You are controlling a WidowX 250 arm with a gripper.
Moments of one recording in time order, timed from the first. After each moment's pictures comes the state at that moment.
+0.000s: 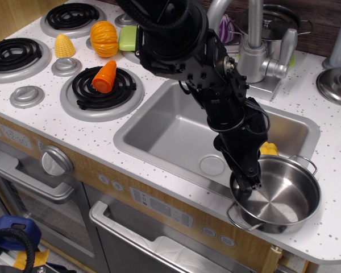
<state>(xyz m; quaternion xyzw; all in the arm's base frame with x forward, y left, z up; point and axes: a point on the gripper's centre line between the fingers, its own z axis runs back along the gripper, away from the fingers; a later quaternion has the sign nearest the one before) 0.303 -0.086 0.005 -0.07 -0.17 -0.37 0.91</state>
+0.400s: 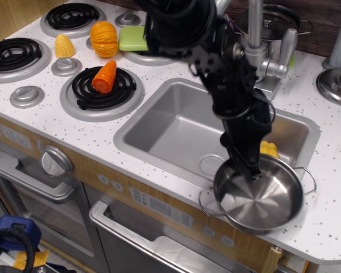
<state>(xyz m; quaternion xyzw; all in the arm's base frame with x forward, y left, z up) 0.311 -0.079 0.016 -0.05 -0.13 -0.40 0.91</state>
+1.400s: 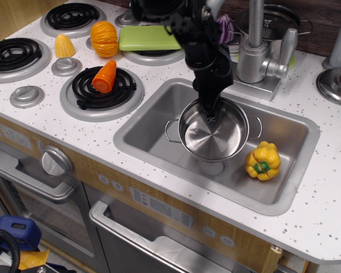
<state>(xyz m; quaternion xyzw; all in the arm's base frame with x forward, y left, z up) 0.396 0.000 0.009 0.06 -0.20 -0.50 0.84</state>
